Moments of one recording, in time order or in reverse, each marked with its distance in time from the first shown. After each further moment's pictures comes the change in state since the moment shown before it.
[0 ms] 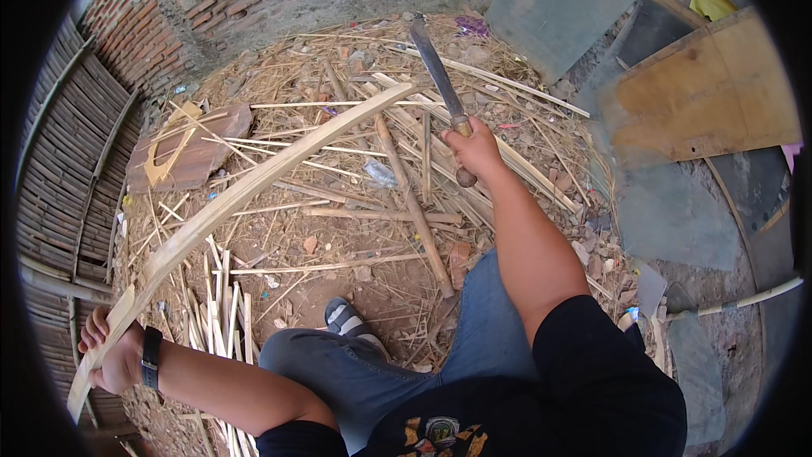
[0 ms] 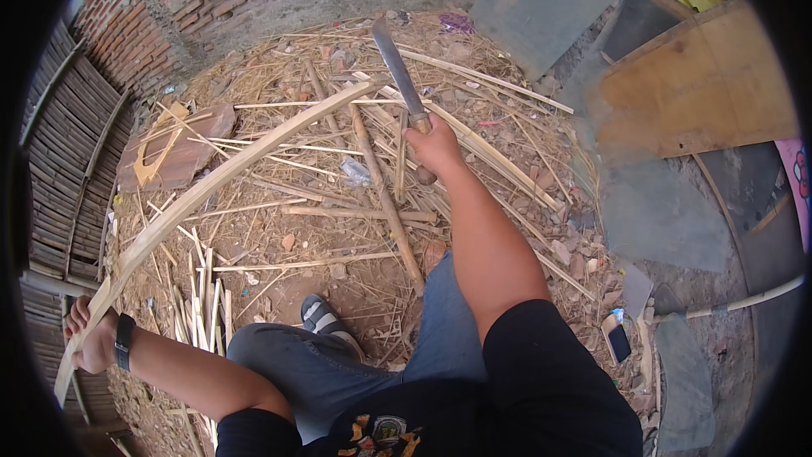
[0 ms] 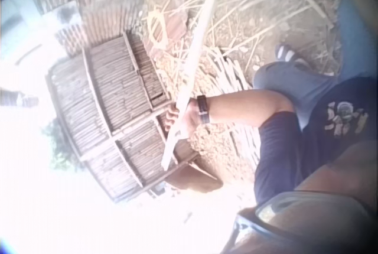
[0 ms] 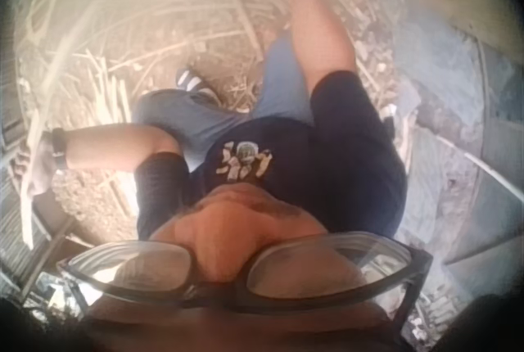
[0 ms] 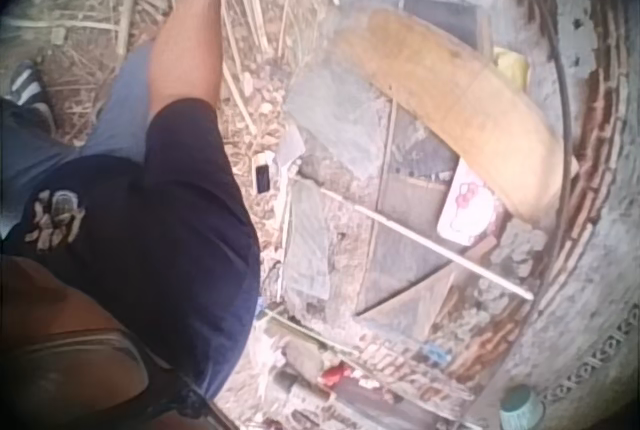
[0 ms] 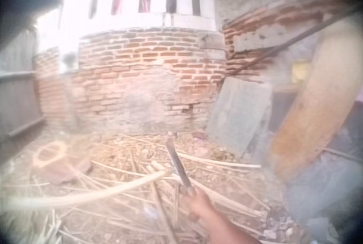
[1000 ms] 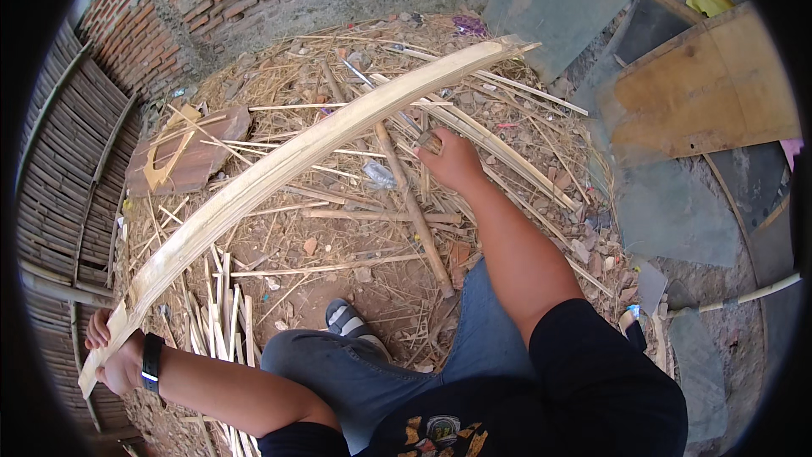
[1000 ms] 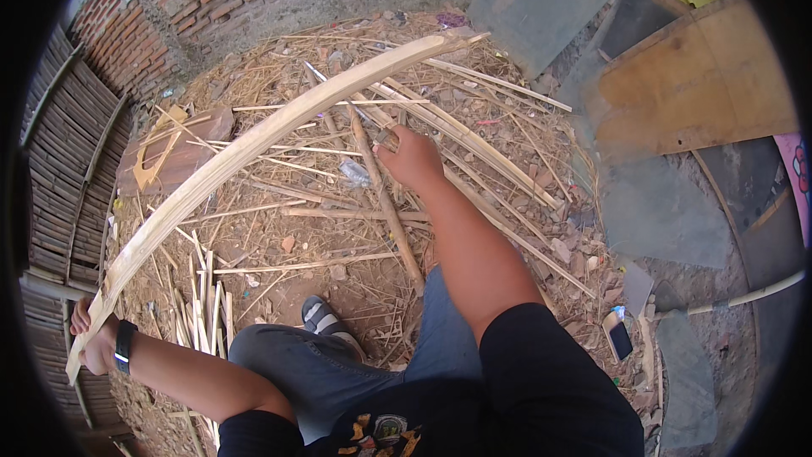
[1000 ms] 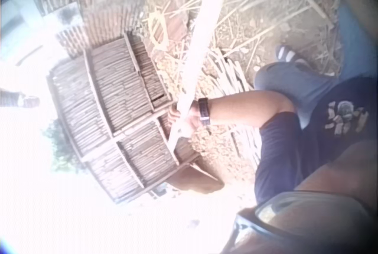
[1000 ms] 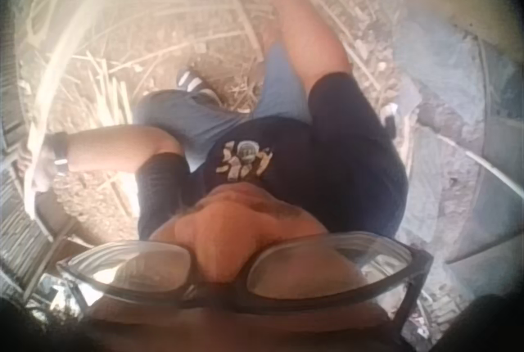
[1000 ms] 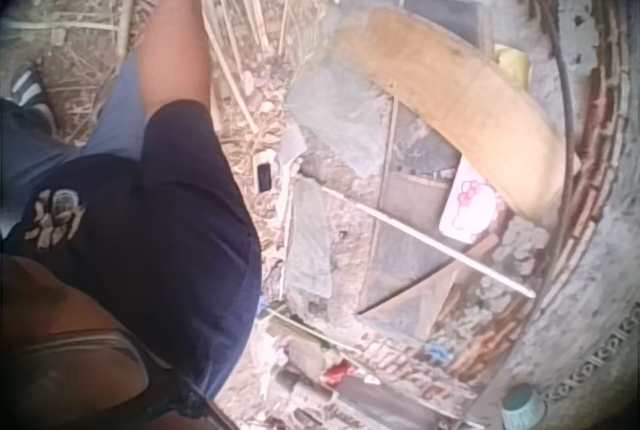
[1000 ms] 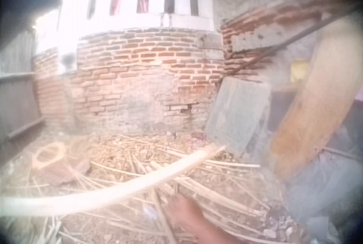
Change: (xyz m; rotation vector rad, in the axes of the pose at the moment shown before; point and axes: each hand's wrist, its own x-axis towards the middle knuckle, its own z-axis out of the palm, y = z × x) left_hand 0.008 0.000 -0.012 -0.230 0.010 -0.125; right_hand -0.017 0.002 0.036 -0.546 0.114 -0.359
